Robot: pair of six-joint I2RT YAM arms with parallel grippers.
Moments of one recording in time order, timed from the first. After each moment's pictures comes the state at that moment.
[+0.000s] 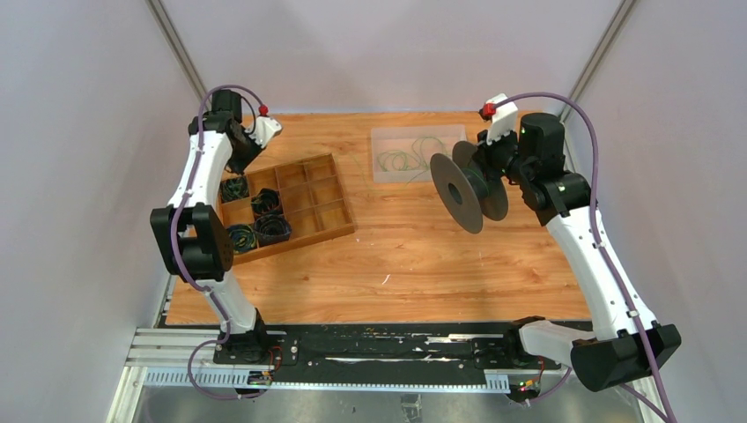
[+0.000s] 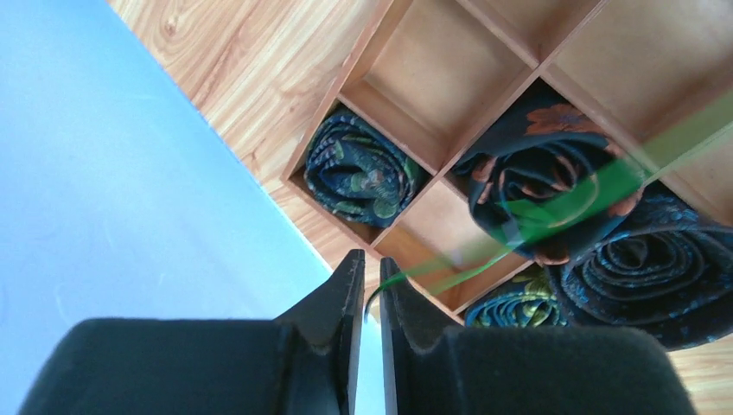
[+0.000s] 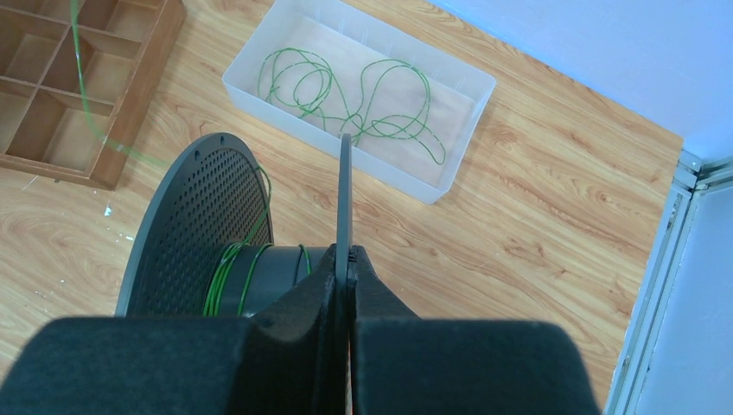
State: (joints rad) left arm 0.09 1.78 1.69 -0.98 -0.03 0.82; right arm 0.27 1.17 1.32 -0.57 -0.18 -0.22
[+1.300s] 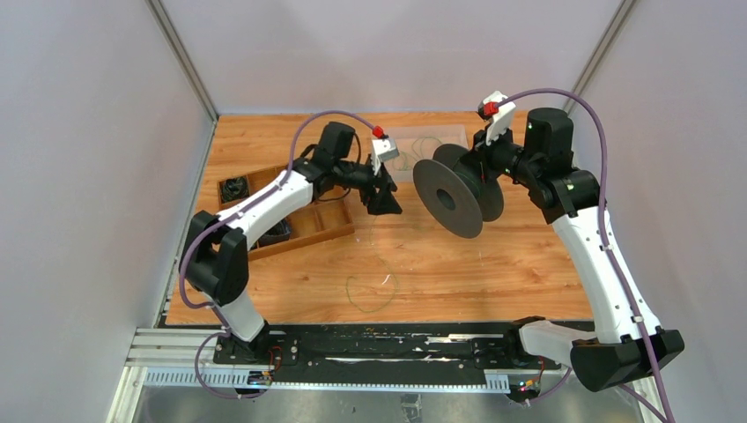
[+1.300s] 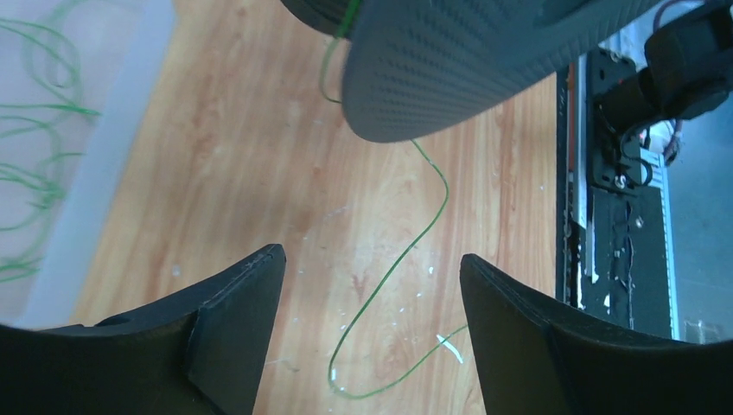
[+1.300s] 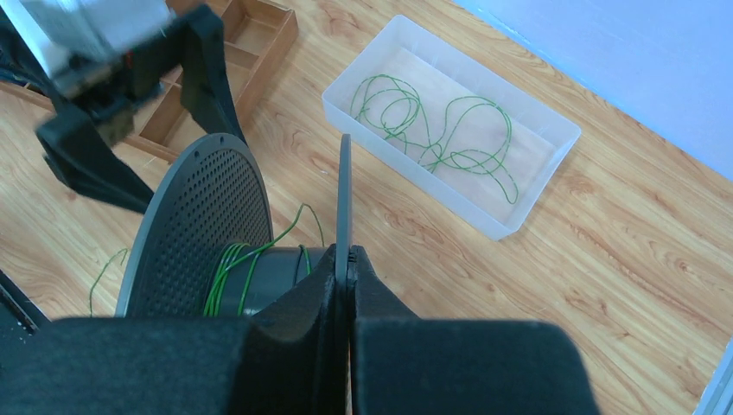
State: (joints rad) left arm -0.52 1.67 1.36 -0.30 0.87 0.25; right arm 0.26 1.17 1.40 -0.64 -0.41 -0.23
